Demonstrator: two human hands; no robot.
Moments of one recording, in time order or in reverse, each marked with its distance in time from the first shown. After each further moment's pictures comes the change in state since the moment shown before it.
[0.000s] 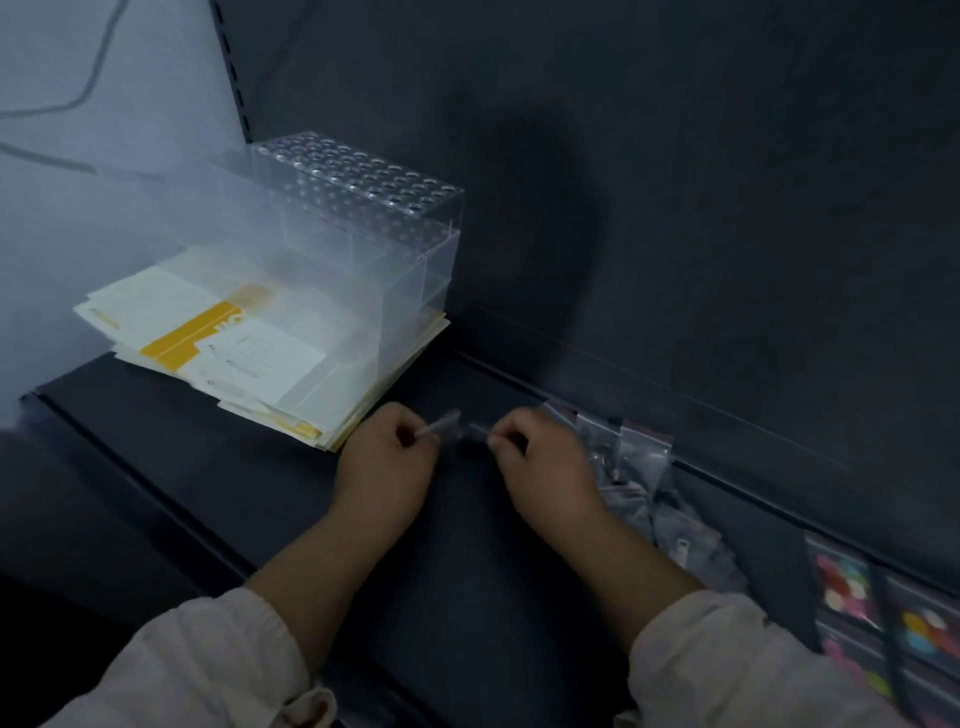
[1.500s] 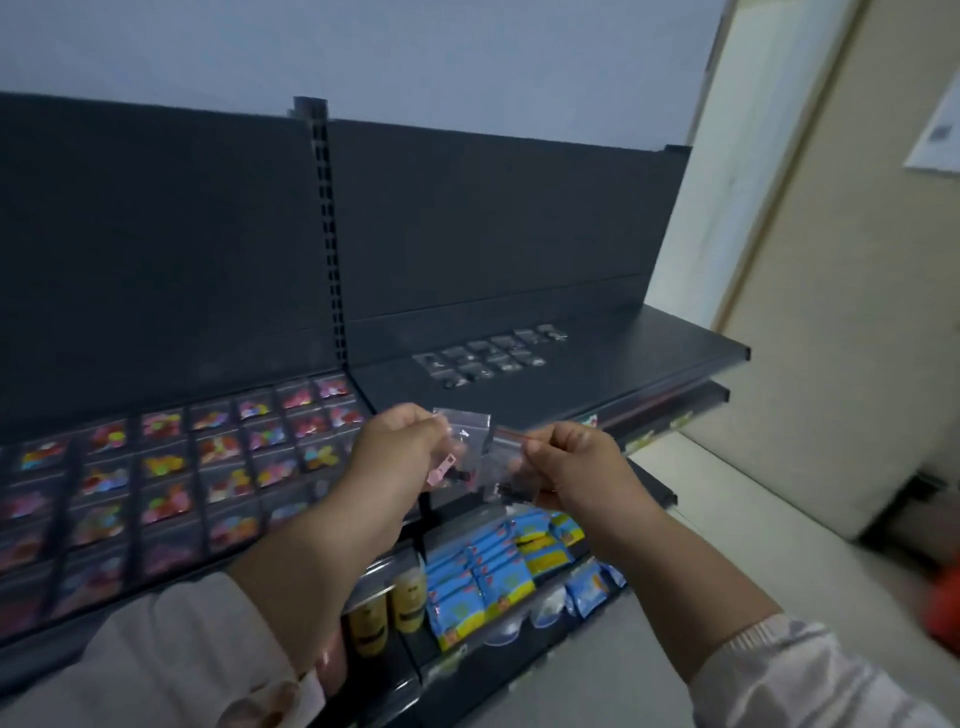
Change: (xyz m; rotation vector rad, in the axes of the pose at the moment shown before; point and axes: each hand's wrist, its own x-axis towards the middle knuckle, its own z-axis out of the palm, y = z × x) left_hand -0.640 0.237 0.243 -0.363 -1.191 0.164; right_hand -0.683 0.137 -0.408 0.562 0.947 0.690
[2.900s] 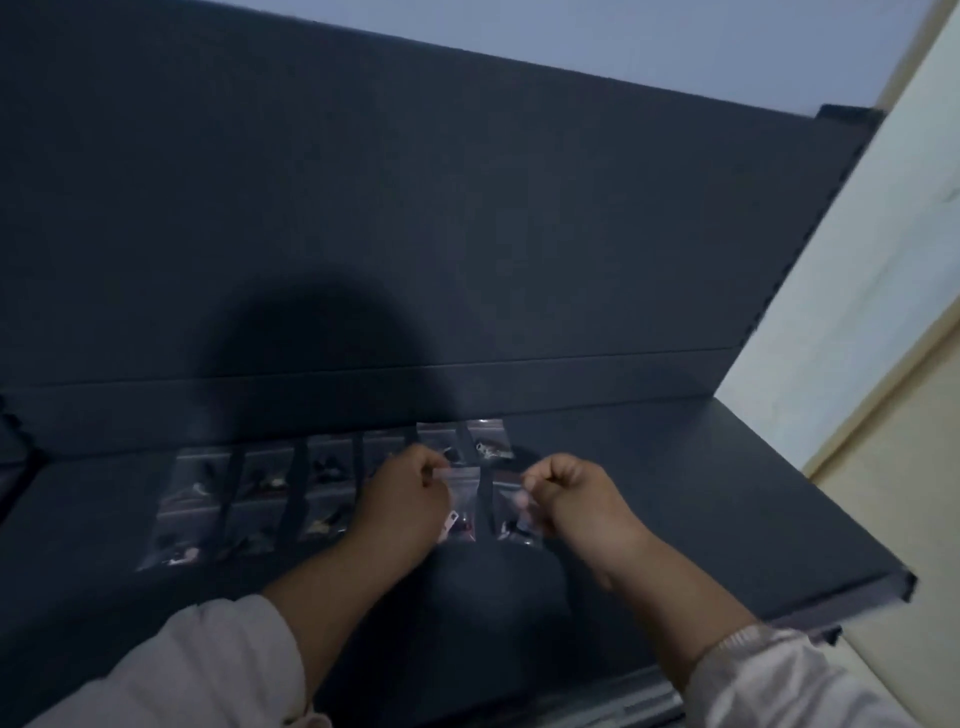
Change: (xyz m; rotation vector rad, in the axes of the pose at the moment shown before) left_hand 0.399 -0.041 0.299 0.357 0.281 -0.016; right_hand 0.487 0.060 -0.226 -0.186 -0.308 0.110
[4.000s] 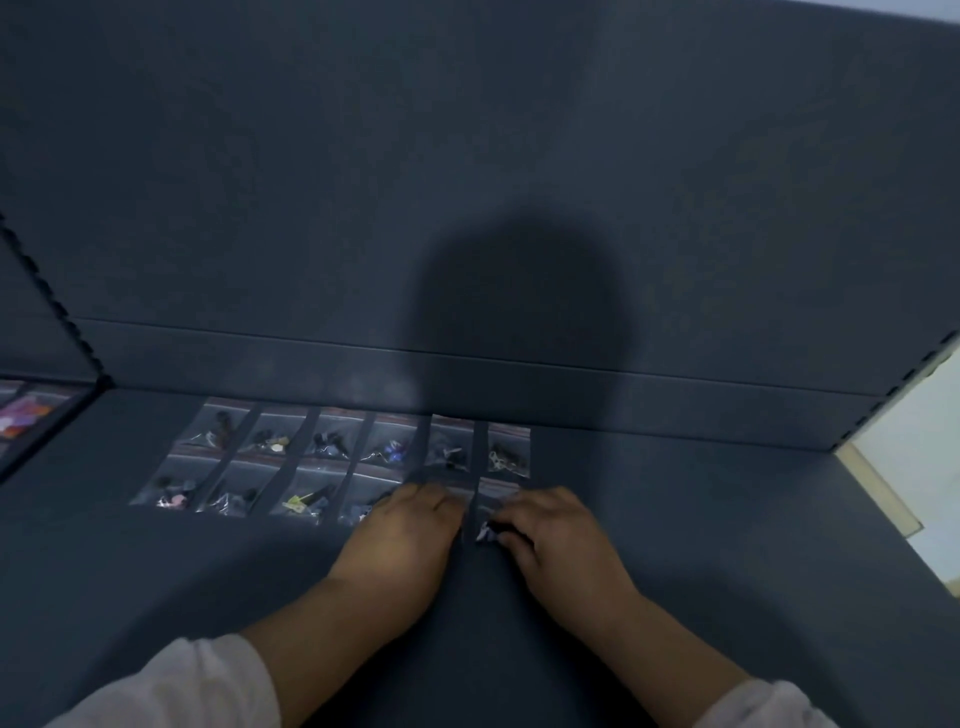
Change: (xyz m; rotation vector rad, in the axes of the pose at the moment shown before) left_hand 0.011 -0.037 0.046 1.028 0.053 0.436; right_hand 0.069 0.052 -0.022 -0.839 -0.270 -0.841
